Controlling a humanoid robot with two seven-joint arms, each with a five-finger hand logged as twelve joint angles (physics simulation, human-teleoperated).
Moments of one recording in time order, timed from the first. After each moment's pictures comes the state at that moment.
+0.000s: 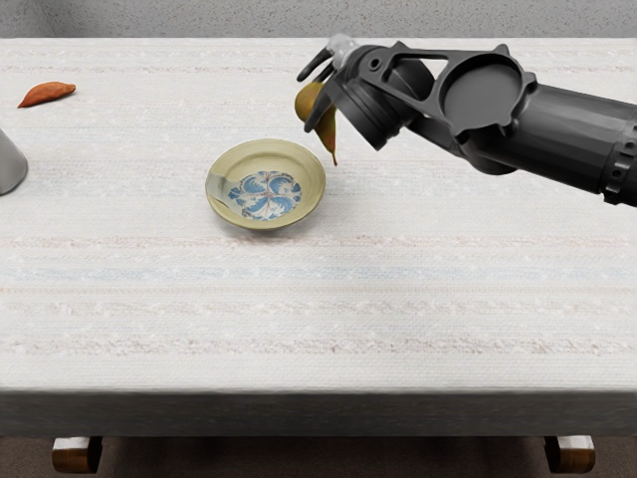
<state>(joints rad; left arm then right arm) -0.08 0.00 -0.14 -0.08 0.03 -0.25 0.15 1.63 0.00 -0.11 0.85 -0.26 -0.40 -0.61</state>
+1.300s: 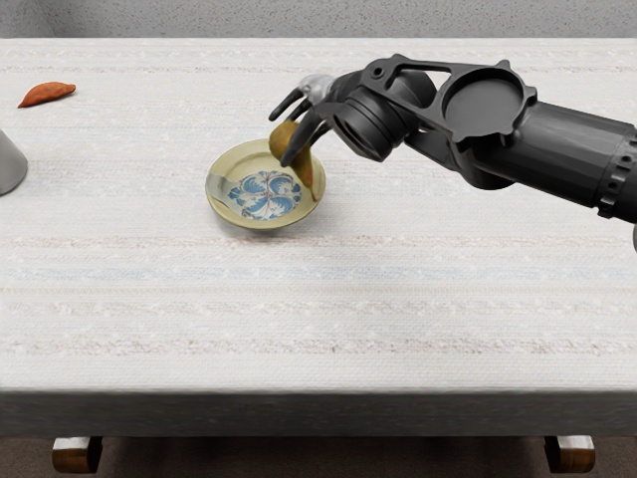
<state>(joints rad) -0.08 0.00 -0.14 -0.08 0.03 -0.25 0.15 1.57 0.00 -0.02 0.86 -0.25 -0.22 -0.61</state>
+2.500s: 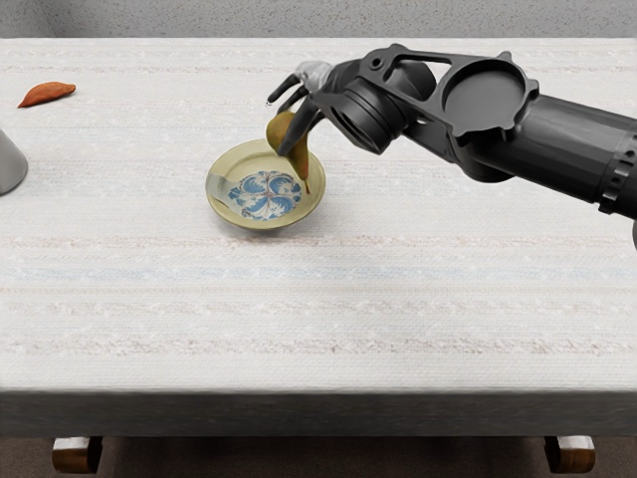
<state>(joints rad) -0.08 0.00 -0.14 -0.08 0.03 -0.25 0.15 1.59 0.00 0.00 0.86 -0.30 -0.23 -0.61</state>
